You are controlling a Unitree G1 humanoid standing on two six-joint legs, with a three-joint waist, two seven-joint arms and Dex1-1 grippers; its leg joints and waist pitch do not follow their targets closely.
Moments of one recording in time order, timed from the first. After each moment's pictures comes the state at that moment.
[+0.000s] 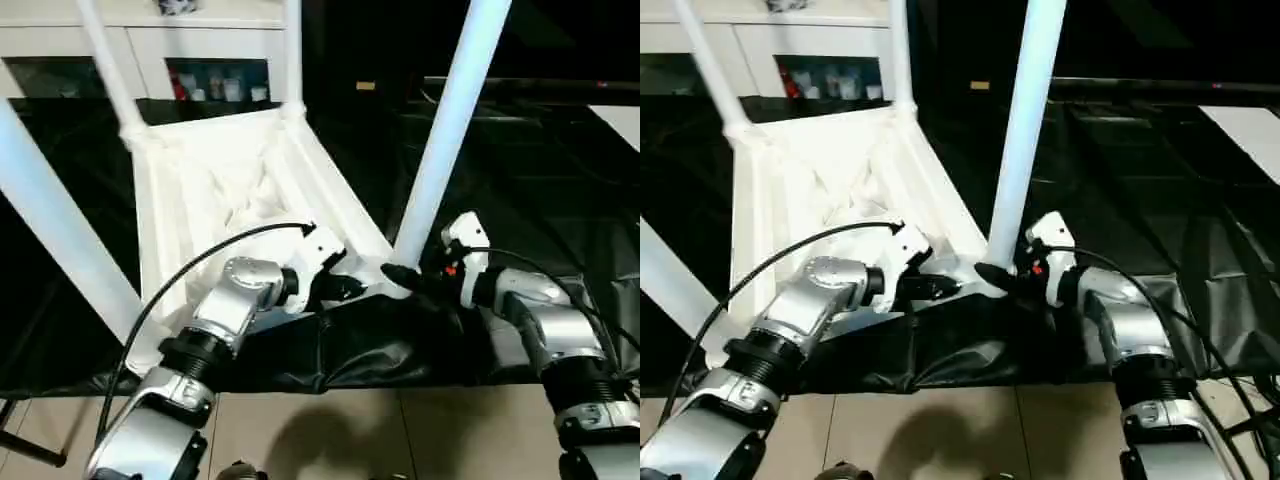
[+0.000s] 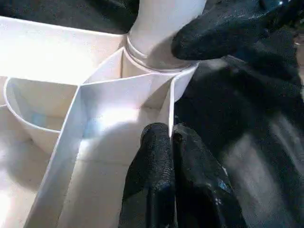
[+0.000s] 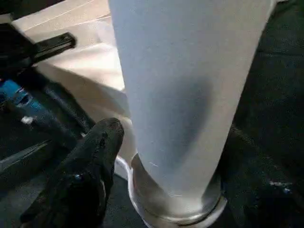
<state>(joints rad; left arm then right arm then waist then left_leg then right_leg) -0.63 0.15 -0.25 0.59 -0.01 0.32 -1.00 -0.50 -0.38 0.04 0.59 0.17 0.14 1.04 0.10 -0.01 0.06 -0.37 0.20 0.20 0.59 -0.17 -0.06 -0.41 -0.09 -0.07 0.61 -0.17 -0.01</state>
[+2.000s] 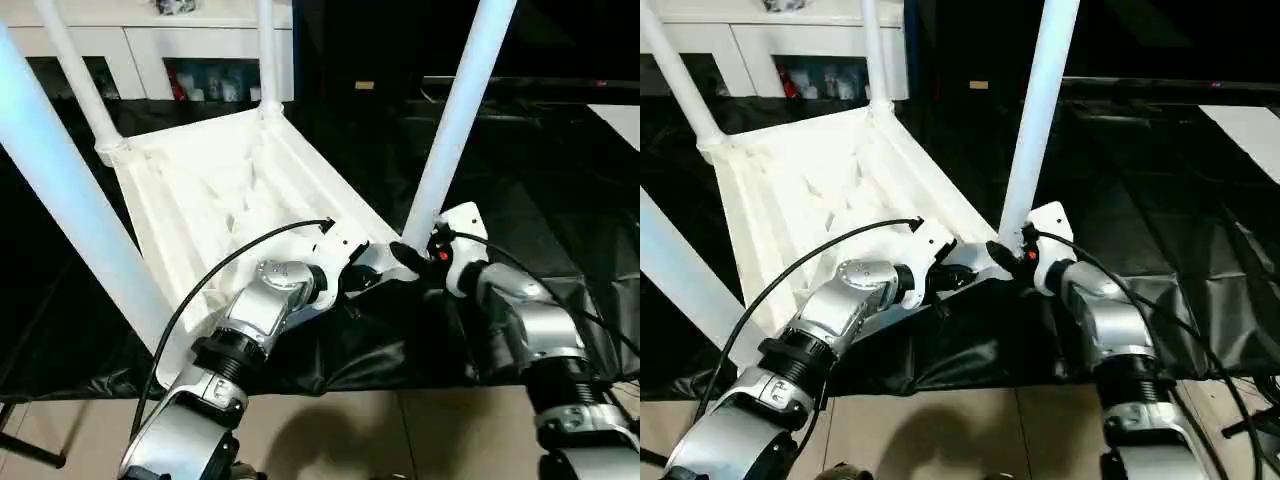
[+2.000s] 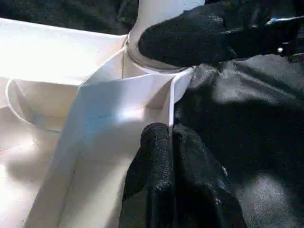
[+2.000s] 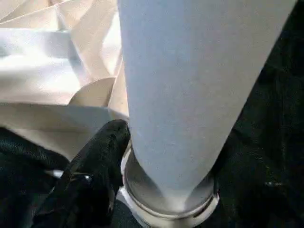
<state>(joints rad) -0.66 0.02 -0.23 0.62 0.02 0.37 -0.74 -0.48 -0.30 0.00 0.48 0.09 0.26 0.70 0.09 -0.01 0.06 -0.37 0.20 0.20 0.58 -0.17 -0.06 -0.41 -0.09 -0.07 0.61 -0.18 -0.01</state>
